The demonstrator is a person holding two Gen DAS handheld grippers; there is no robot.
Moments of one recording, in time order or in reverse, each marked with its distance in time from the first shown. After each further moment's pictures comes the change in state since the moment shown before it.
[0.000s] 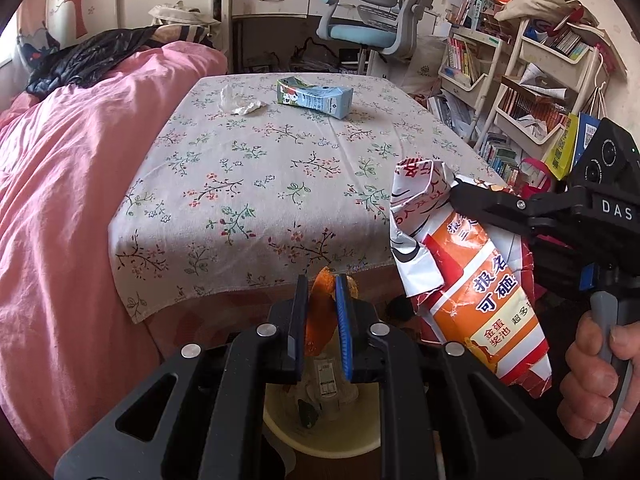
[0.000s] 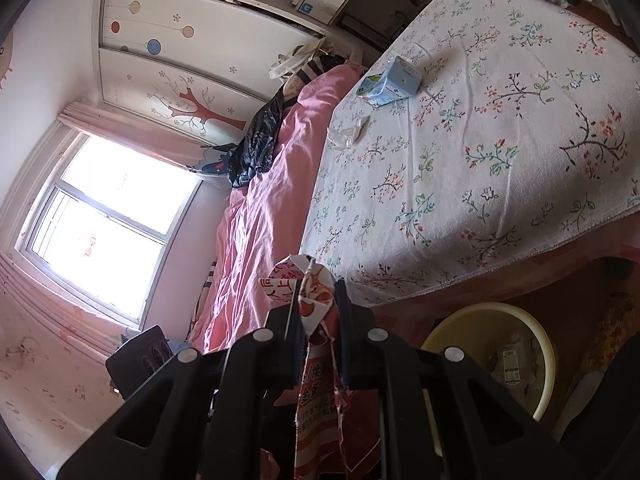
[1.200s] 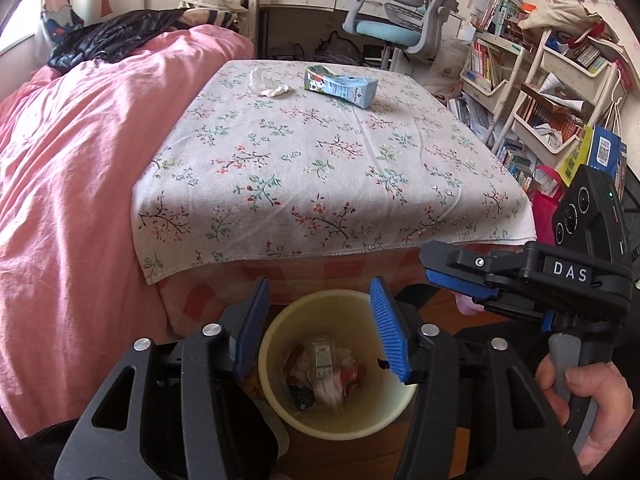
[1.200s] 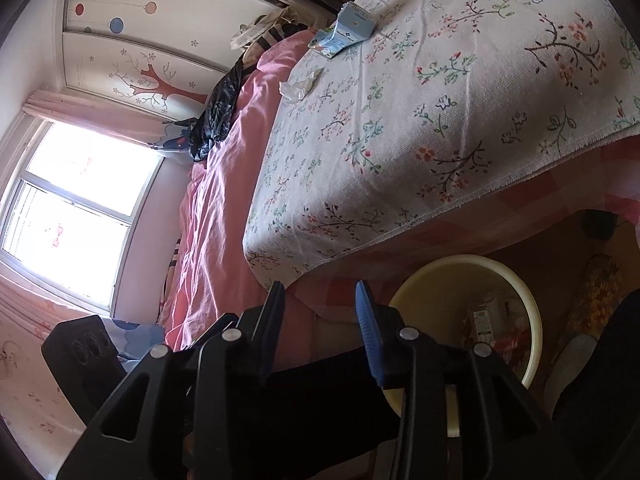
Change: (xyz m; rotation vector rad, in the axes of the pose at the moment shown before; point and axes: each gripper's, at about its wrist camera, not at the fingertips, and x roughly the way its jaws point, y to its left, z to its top) left arm -0.013 0.006 -0.018 -0.084 0.016 0.051; right arm 0.021 -0.022 -0.029 0.036 0.102 -0.134
